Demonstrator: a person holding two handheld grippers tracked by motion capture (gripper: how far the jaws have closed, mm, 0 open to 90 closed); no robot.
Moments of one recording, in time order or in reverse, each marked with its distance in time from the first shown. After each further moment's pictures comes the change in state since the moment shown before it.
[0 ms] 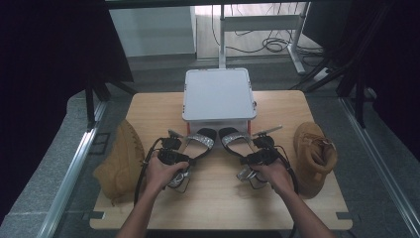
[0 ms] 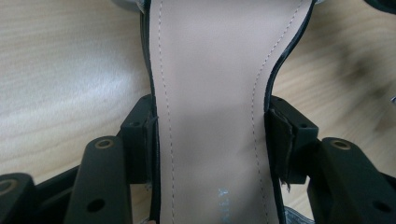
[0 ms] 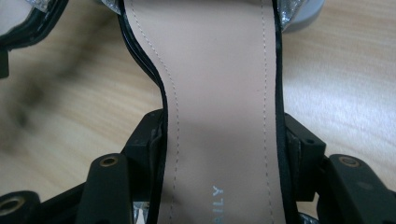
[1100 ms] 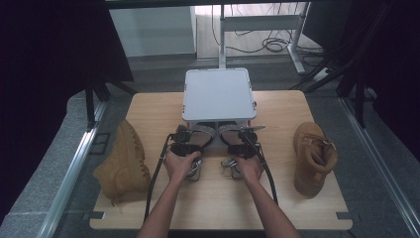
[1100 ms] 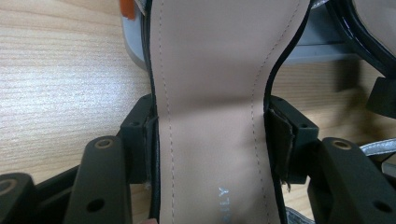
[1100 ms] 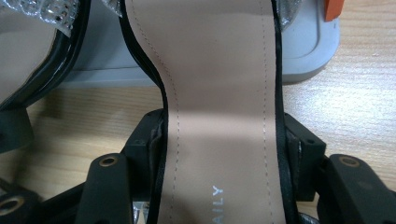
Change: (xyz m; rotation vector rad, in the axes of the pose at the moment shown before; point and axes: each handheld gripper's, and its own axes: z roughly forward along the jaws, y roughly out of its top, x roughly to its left) left arm -0.006 0.028 0.049 -0.114 0.135 -0.179; right arm 0.023 0.025 0.059 -0.103 -0.164 0.224
